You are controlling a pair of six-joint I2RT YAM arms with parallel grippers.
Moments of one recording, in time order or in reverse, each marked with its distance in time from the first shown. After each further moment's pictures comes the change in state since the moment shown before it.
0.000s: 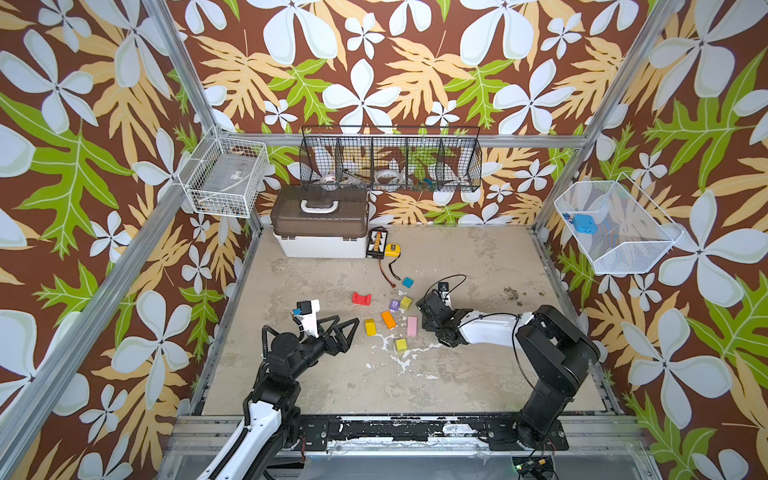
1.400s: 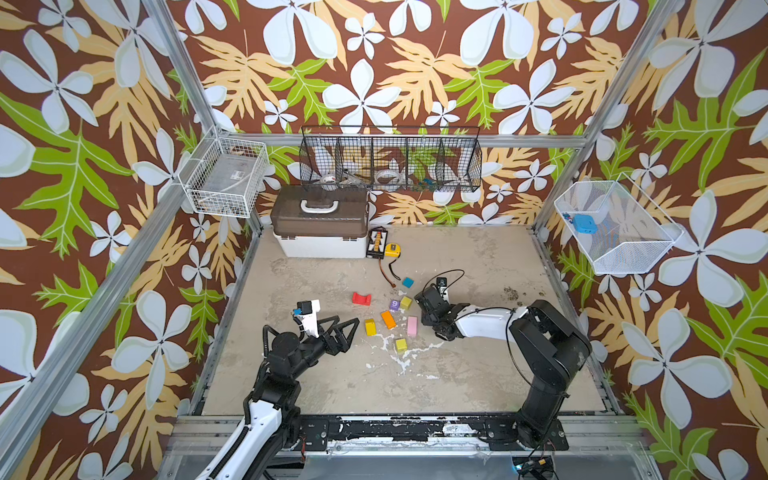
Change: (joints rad) left arm 0.000 0.009 0.000 -0.002 -0.004 0.000; right arm -0.023 0.055 0.066 0.008 -0.024 -0.001
